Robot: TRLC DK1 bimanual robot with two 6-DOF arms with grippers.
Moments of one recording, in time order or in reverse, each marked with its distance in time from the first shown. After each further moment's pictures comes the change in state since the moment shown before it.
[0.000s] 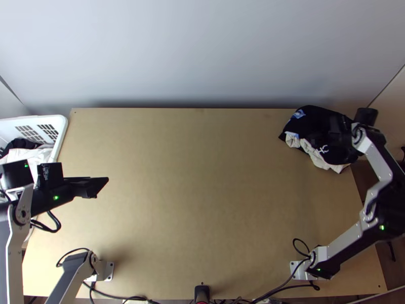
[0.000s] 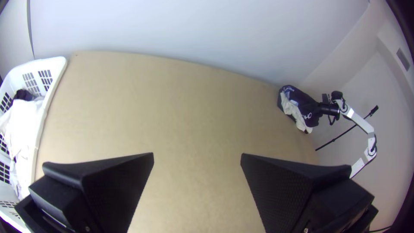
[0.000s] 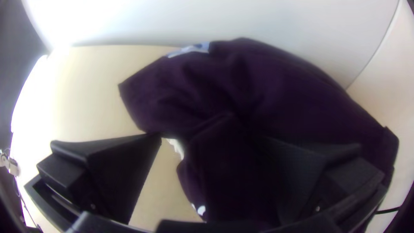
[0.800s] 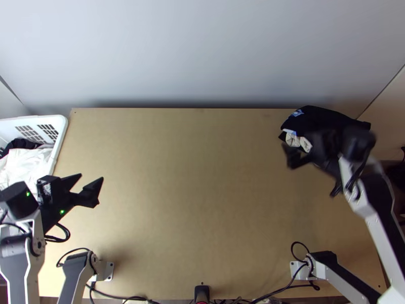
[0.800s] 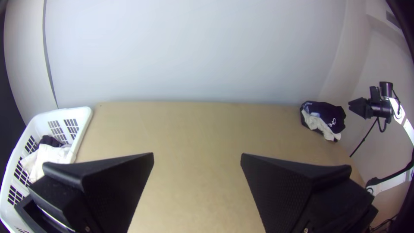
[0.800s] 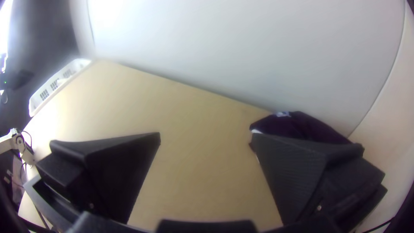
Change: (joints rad) left arm 0.000 -0.275 -0.277 0.367 -0.127 0.023; right arm 0.472 -0.771 -0.345 -0.013 0.206 0.269
